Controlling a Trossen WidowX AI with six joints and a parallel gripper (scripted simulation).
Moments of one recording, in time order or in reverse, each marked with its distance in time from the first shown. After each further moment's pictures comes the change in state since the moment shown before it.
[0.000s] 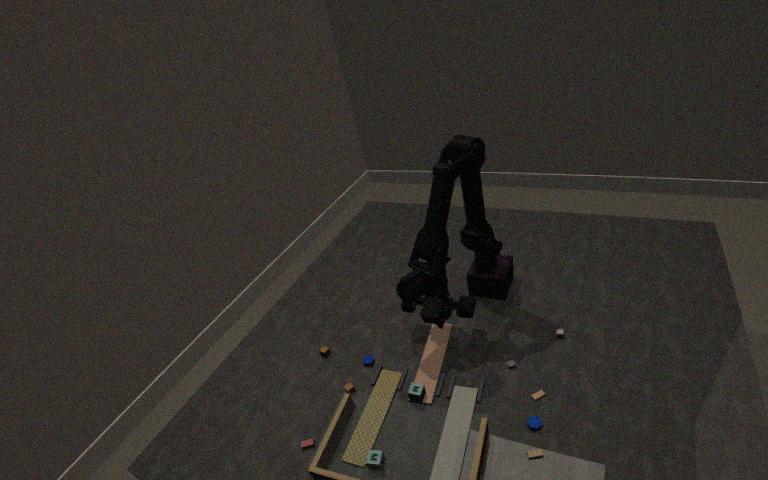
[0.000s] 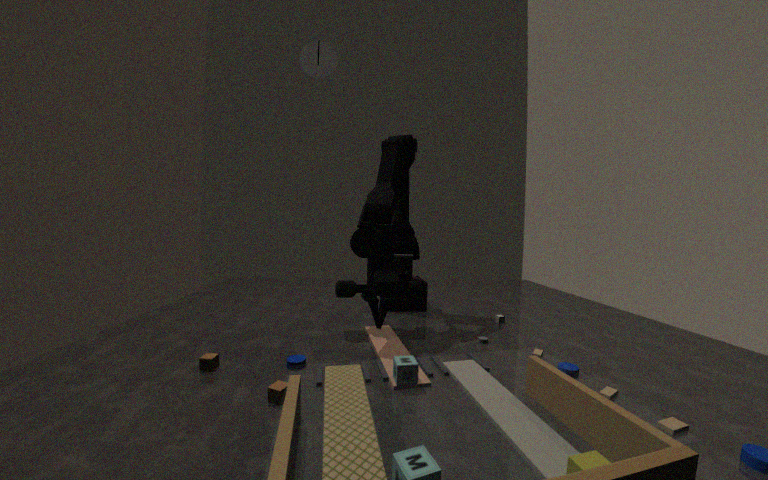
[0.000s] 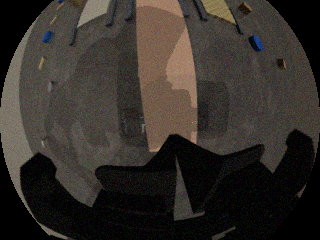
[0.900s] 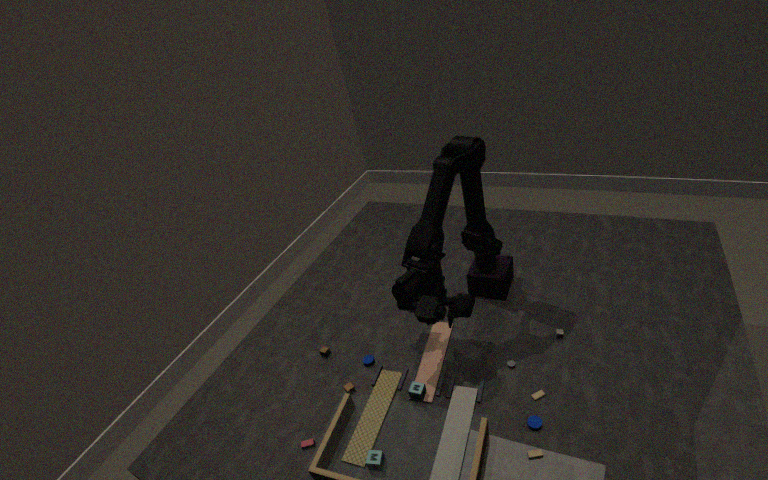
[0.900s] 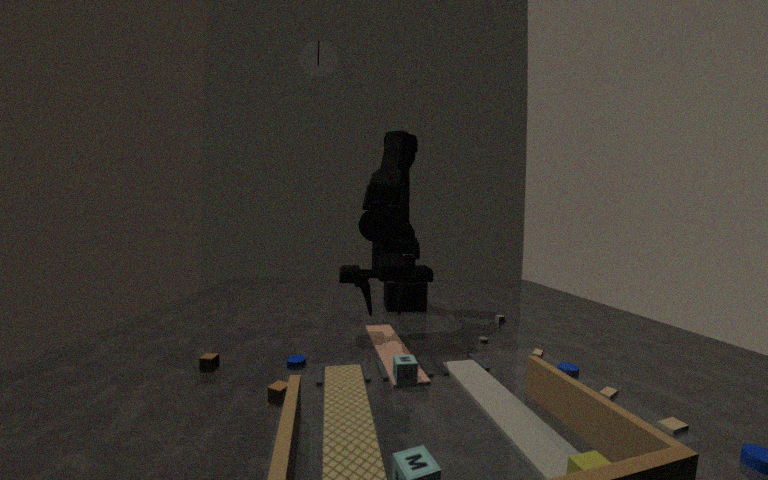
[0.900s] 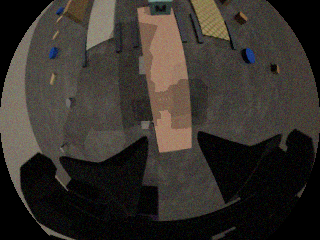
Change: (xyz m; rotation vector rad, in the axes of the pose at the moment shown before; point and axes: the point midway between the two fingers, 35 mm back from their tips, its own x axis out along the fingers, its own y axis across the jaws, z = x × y) arm -0.038 0.005 0.033 0.051 0.044 0.020
